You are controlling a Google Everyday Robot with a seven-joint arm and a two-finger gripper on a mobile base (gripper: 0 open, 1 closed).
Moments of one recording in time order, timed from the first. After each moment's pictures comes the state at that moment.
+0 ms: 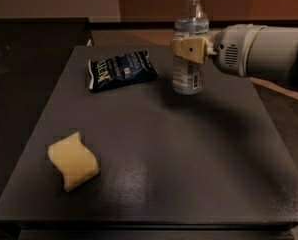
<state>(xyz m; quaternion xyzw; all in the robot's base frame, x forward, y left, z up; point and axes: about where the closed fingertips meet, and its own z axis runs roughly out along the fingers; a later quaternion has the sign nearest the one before) 0.557 -0.086 1.006 -0.76 -0.23 -0.56 0.26</state>
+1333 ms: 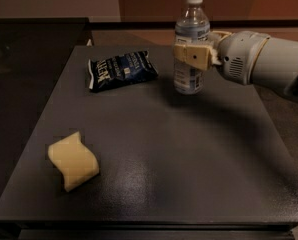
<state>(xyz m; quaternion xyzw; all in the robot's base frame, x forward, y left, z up) 0.555 -0.089 1.004 -0.70 -0.29 -0.60 0.26</state>
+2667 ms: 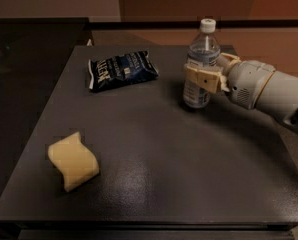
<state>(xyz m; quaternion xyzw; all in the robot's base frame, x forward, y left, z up) 0.556 -0.120 0.956 -0.66 -0.29 -0.64 0.25</state>
